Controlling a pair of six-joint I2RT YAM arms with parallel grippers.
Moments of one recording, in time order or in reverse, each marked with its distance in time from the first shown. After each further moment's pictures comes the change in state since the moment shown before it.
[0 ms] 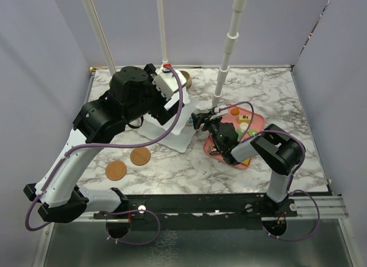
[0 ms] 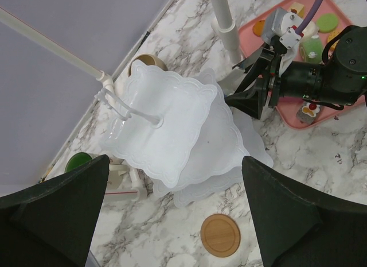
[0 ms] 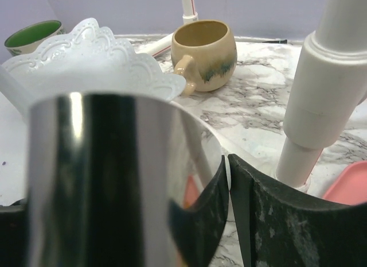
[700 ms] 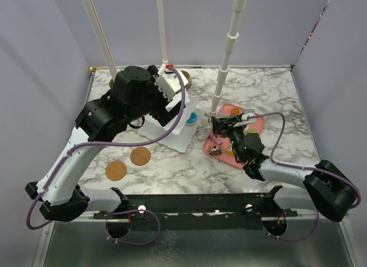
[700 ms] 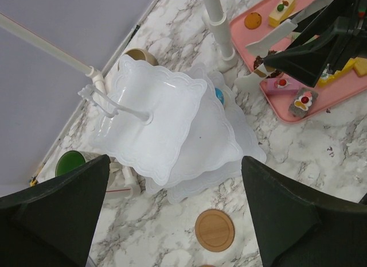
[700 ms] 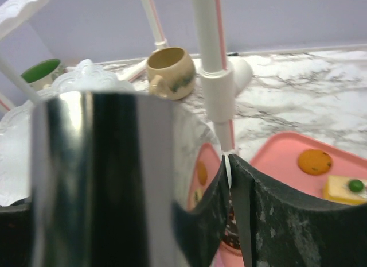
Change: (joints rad) left arm 0.000 0.015 0.011 -0.024 0.019 -0.012; right arm 0.000 -0.574 -0.266 -0.274 0.093 0.047
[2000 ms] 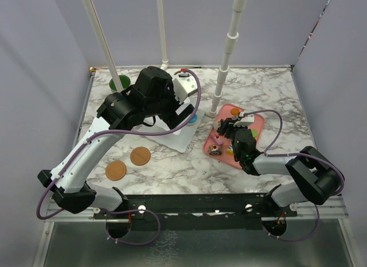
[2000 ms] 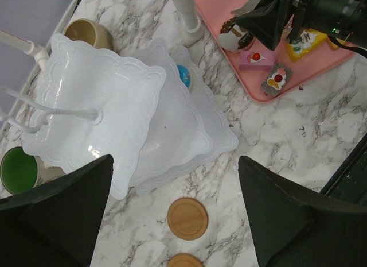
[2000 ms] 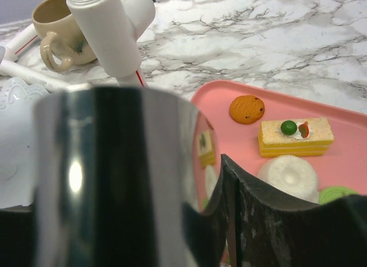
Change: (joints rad) left arm 0.000 0.096 -0.039 -0.039 0.084 -0.063; right arm -0.075 0.148 0.000 -0.094 0.195 0.060
